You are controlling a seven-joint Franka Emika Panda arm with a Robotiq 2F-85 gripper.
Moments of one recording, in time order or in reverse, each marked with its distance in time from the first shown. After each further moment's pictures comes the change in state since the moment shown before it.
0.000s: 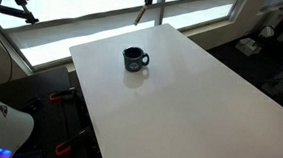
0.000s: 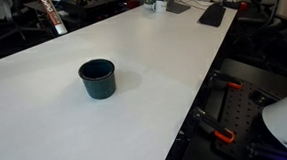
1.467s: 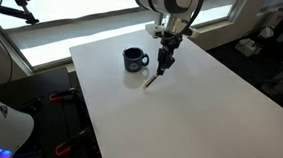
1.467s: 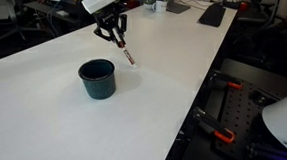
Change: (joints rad) arm -0.044 0.348 -0.187 -0.030 -0.195 0.054 0.206
